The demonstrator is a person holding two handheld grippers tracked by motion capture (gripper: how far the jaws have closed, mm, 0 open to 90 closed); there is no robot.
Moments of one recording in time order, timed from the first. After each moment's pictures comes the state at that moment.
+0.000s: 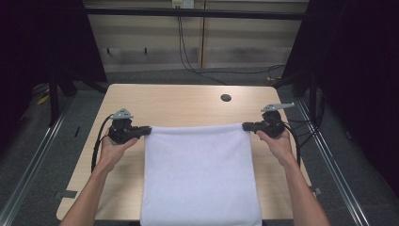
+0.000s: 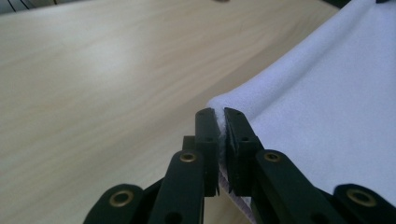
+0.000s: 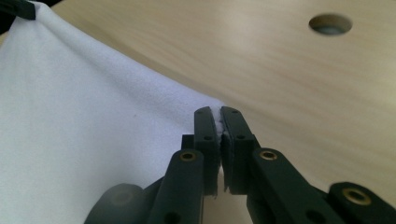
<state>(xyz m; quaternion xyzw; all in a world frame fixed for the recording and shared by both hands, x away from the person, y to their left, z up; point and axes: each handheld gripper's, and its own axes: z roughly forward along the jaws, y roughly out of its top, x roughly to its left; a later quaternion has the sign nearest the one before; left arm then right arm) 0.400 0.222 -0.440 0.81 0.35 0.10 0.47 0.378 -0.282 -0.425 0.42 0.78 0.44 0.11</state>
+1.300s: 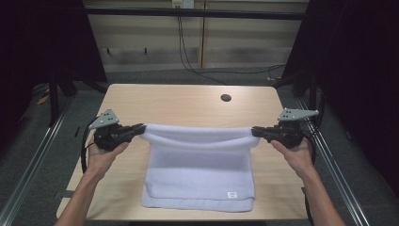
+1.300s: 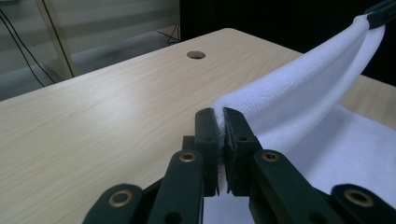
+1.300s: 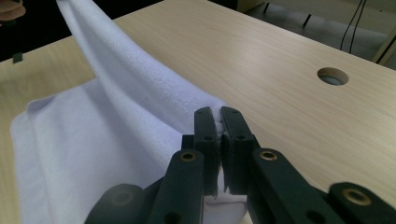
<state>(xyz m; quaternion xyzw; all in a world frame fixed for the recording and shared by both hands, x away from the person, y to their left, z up) 0.333 0.233 -0.388 0.79 0.29 0.15 0.52 0.303 -0.288 -0.378 0.35 0.80 0.47 0.14</state>
